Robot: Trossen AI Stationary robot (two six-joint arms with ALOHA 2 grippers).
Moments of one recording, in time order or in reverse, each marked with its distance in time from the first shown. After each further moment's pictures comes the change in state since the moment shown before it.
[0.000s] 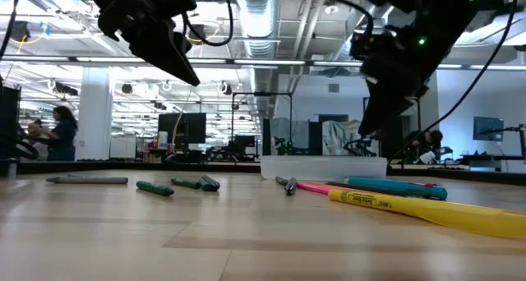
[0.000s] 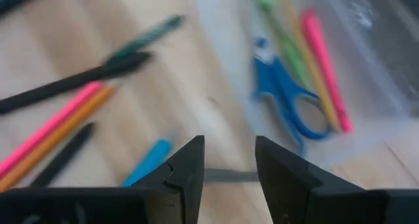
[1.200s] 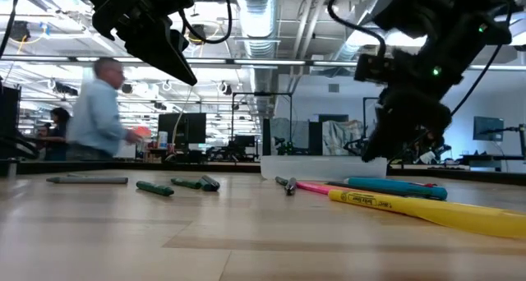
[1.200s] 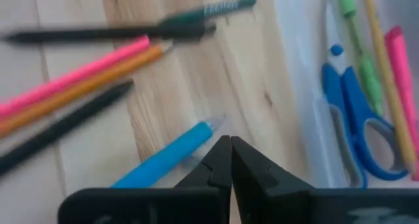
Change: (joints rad) left arm -0.040 0.001 -0.001 -0.001 -0.052 -0.022; right arm -0.007 0.042 -0.154 0.285 -0.083 -0.270
